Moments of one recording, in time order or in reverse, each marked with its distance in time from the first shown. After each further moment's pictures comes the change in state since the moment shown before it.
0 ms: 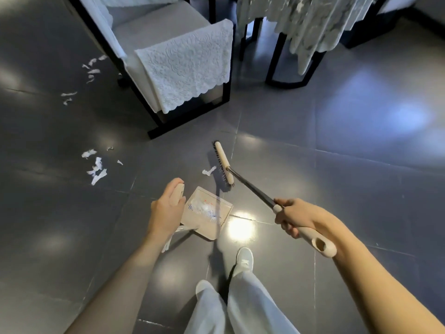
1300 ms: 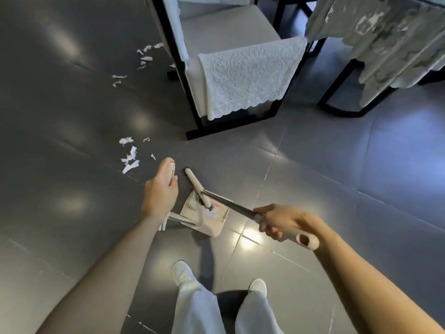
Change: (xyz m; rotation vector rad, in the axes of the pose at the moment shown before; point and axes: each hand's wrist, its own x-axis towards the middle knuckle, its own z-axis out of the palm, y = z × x) left_hand 0.164 -0.054 -0.090 0.109 0.265 -0.023; right_hand 0.106 -0.176 0.098 -0.347 -0.355 0.061
